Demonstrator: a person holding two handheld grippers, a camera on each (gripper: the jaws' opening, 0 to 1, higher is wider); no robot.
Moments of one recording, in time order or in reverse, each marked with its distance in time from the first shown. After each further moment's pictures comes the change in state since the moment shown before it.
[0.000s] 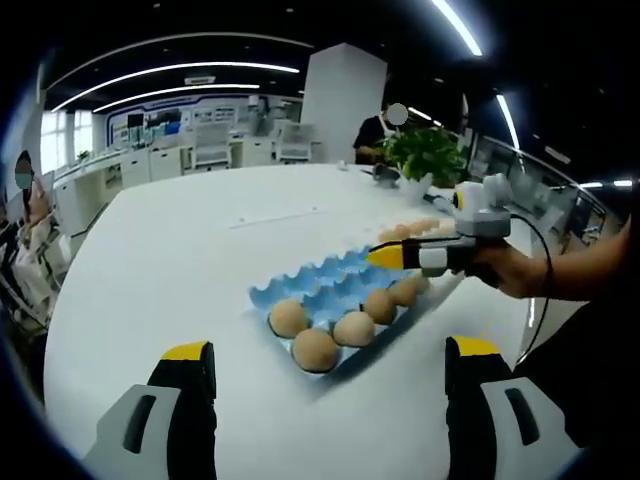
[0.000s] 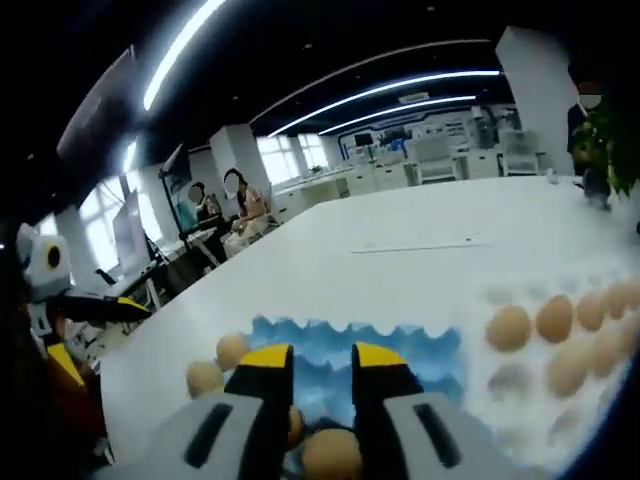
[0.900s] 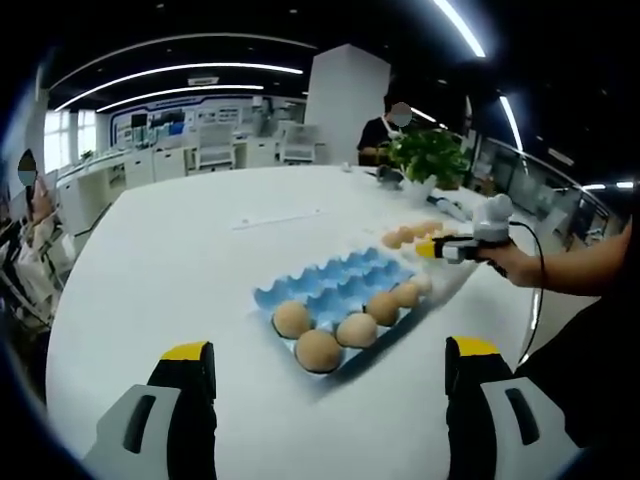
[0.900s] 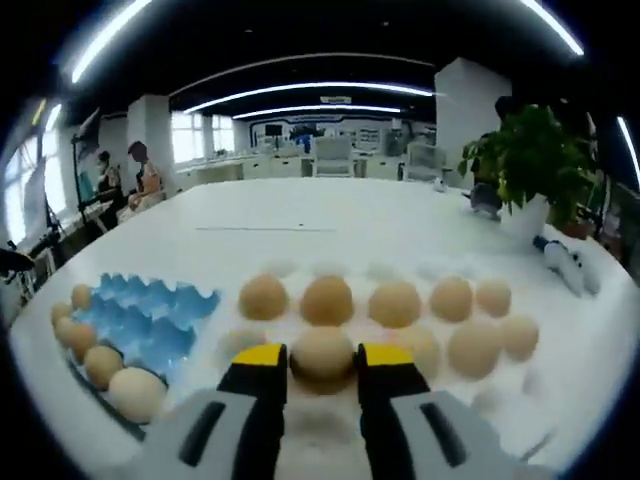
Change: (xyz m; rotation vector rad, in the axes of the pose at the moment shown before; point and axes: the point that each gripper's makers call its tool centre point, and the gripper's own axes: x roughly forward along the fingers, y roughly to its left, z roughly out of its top) left arm -0.003 0.004 0.002 -0.005 -0.006 0.020; right arm -0.054 -0.159 -0.020 -0.195 0.079 -0.446
